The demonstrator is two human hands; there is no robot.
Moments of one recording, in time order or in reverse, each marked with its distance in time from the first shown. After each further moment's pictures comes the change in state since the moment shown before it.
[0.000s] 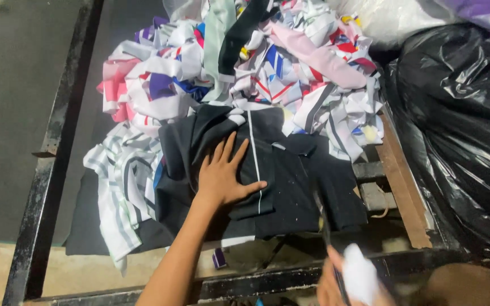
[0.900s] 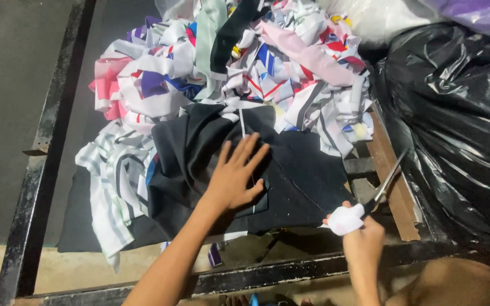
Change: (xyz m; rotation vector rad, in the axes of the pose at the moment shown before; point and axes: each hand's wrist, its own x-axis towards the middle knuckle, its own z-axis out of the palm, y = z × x) left_hand 0.006 0.010 0.044 0.081 0.398 0.463; right_hand 0.001 -0.098 0.167 -0.777 1.277 -0.212
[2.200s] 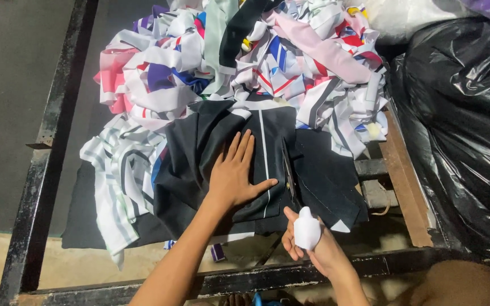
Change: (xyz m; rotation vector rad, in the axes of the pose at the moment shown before) left_hand 0.003 -0.002 -0.006 -0.003 -0.205 -0.306; right_hand 0.007 0.030 0.060 0.407 -1.037 0.102
